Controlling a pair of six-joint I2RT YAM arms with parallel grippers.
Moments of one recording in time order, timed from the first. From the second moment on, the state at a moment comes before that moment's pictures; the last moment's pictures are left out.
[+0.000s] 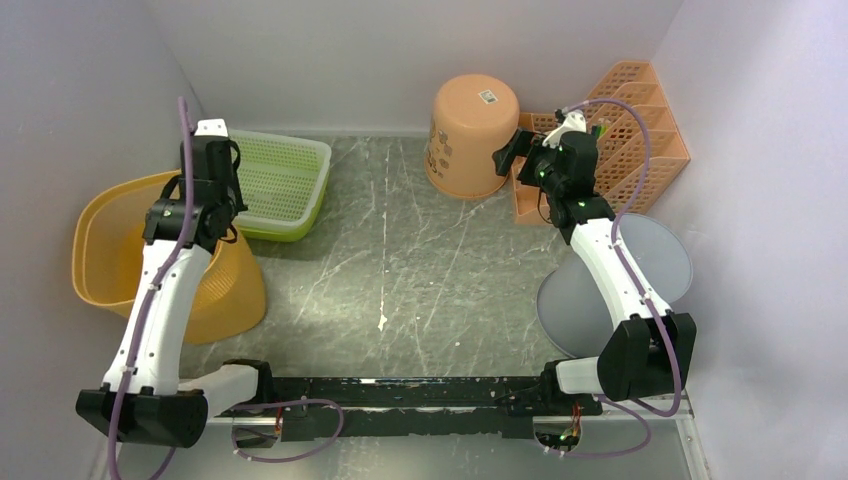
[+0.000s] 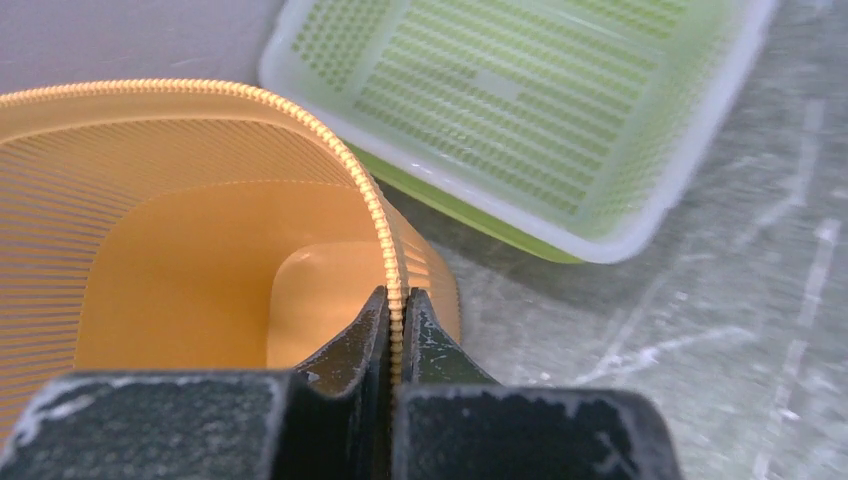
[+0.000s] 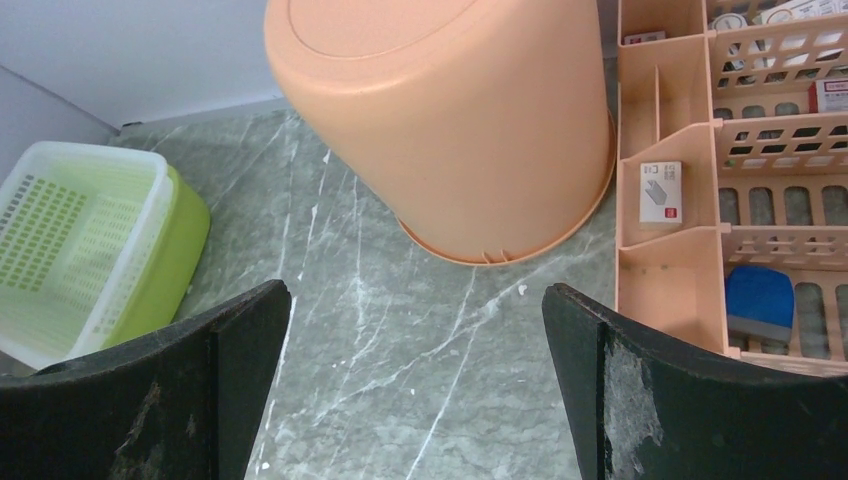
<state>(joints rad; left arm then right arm) -0.10 1.14 1.34 -0.83 -0.51 -0.11 0.13 1.34 1.14 -0.07 -0.13 0.34</state>
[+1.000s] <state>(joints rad) -0.12 0.87 0.98 0.00 0.67 -0.78 0.07 1.38 1.21 -0.12 0.02 0.32</state>
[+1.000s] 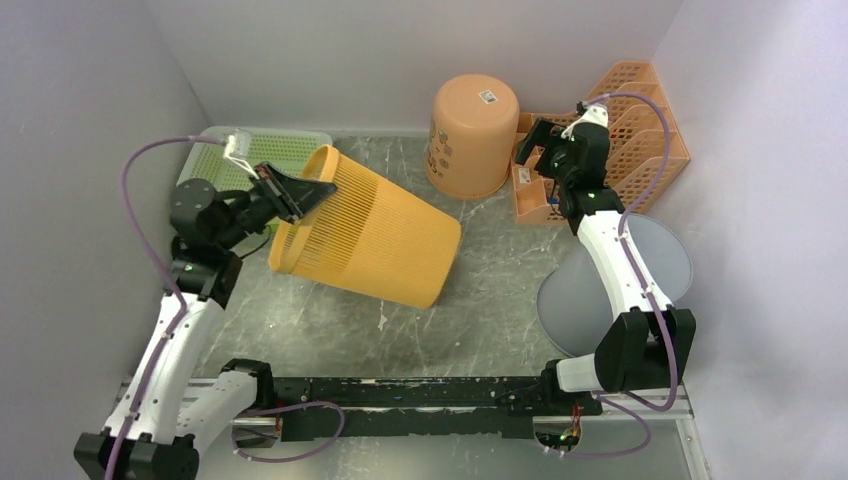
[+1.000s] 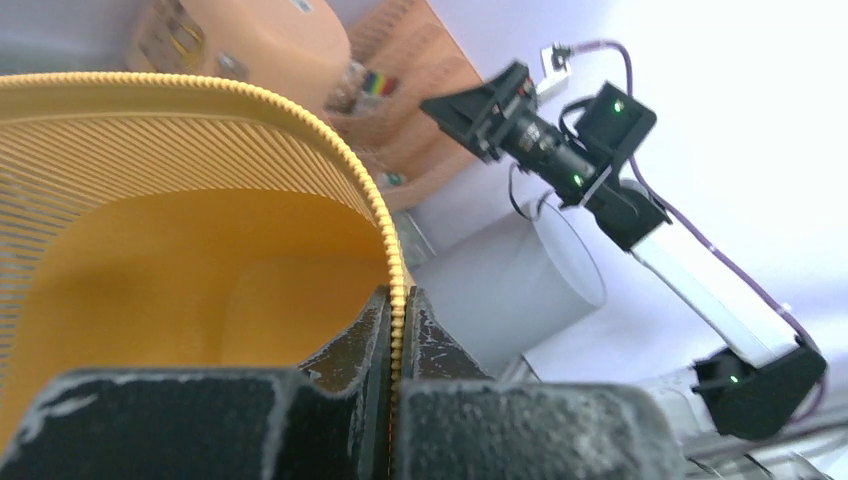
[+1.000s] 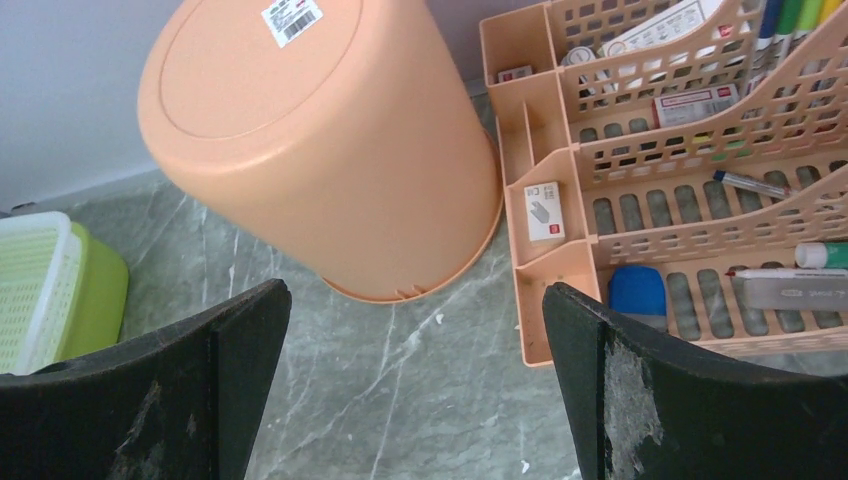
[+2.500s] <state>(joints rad) -0.34 1.61 0.40 1.48 0.46 -1.50 0.00 1.38 1.20 -0.11 0.00 0.34</state>
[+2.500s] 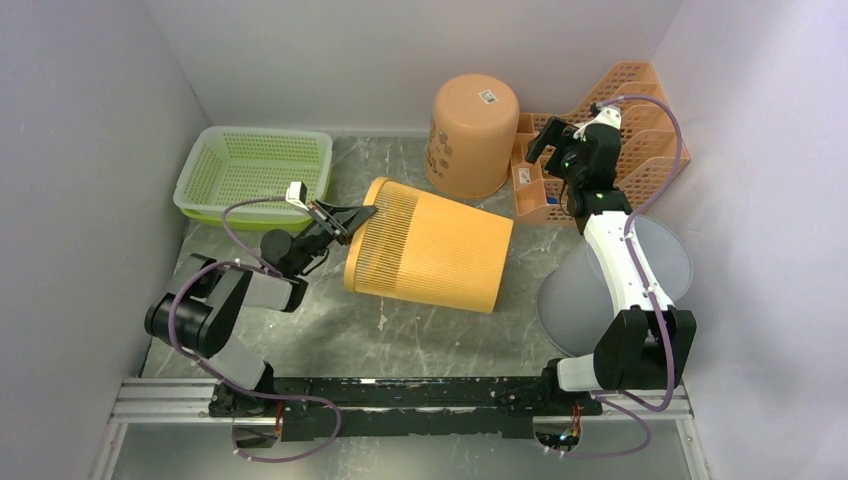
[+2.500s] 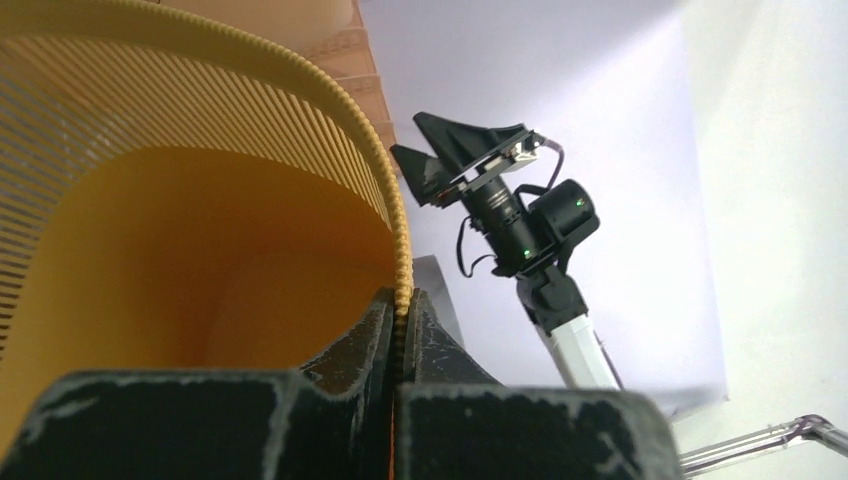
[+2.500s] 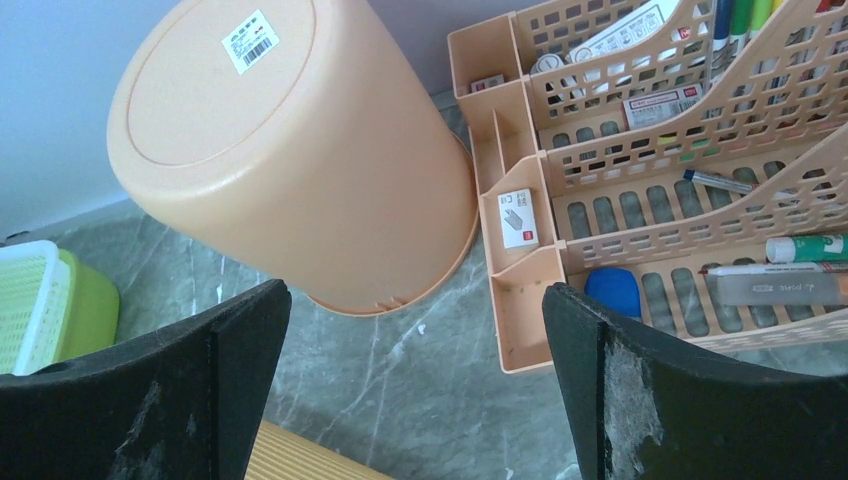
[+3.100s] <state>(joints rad) -0.24 1.62 0.48 1.48 0.42 -1.74 0.00 1.39 1.20 -0.09 0.00 0.34</state>
